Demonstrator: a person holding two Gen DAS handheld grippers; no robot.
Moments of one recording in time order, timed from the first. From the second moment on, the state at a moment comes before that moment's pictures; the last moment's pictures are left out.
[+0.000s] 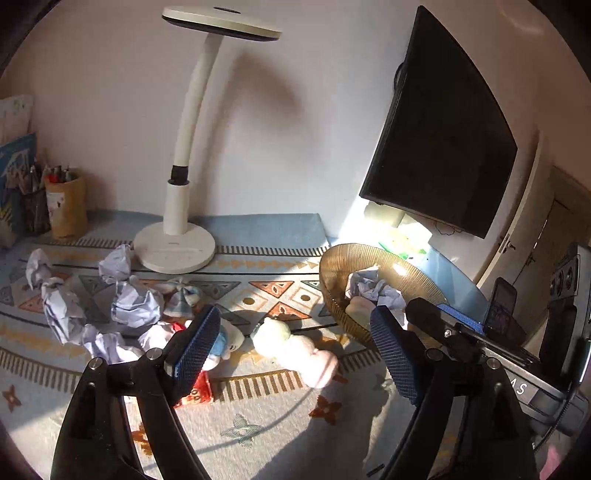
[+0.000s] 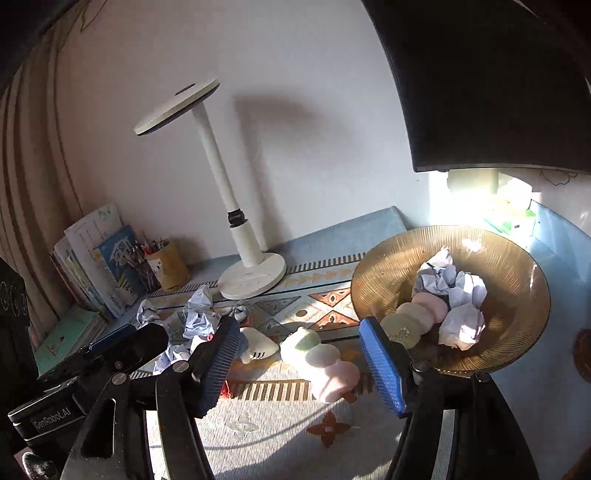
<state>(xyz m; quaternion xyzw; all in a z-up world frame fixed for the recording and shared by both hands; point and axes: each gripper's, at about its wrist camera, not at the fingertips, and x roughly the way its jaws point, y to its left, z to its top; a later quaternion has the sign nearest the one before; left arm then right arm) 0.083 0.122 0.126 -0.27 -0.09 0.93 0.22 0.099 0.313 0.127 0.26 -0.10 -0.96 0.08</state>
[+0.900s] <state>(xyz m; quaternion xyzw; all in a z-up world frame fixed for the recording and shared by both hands) 0.093 0.031 0.040 -0.29 -0.05 0.95 0.05 0.057 0.249 0.035 0.36 -0.02 -0.93 0.08</state>
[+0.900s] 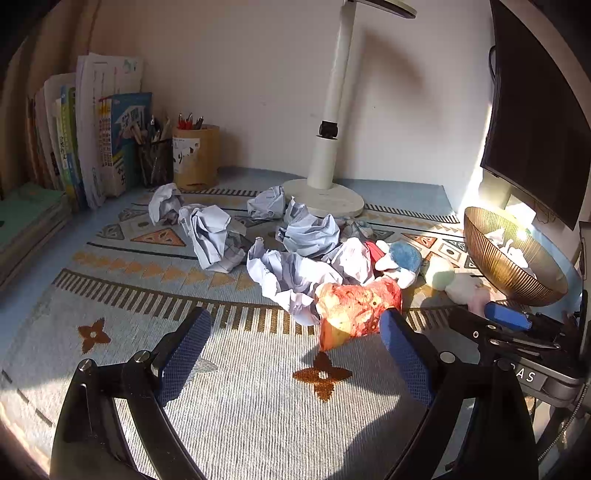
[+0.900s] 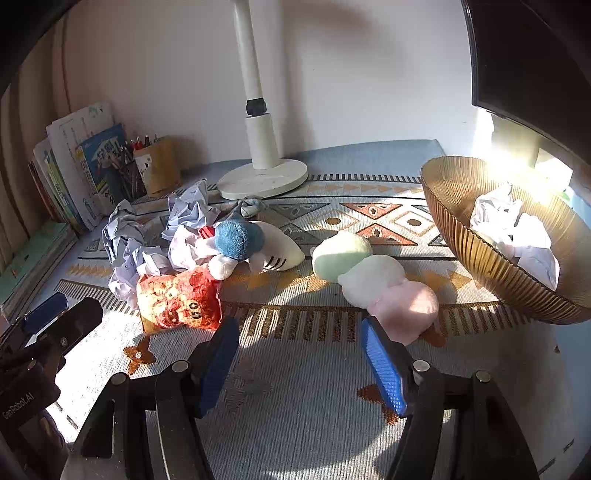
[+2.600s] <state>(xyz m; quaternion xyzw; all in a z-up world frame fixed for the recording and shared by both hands) 0.066 -0.033 0.028 -0.36 -0.15 0.91 0.14 0.119 0.197 0.054 0.40 0.03 -0.90 0.16</state>
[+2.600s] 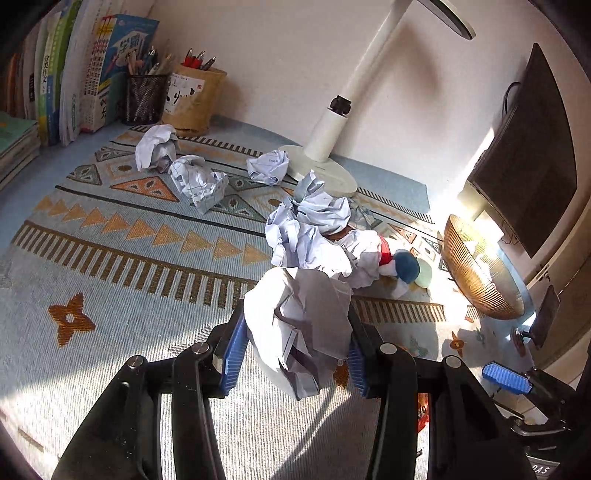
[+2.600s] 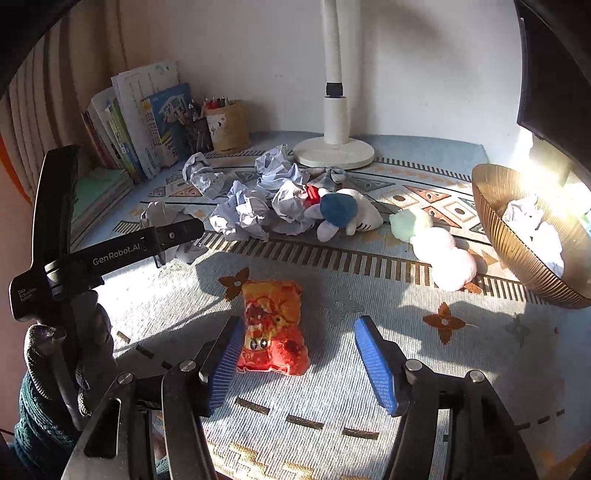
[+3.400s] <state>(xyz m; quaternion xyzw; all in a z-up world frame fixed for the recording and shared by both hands) 0.086 0.036 0.028 -0.36 -0.02 0.92 0.14 0.059 0.222 0.008 0.43 0.02 -0.90 0.09</state>
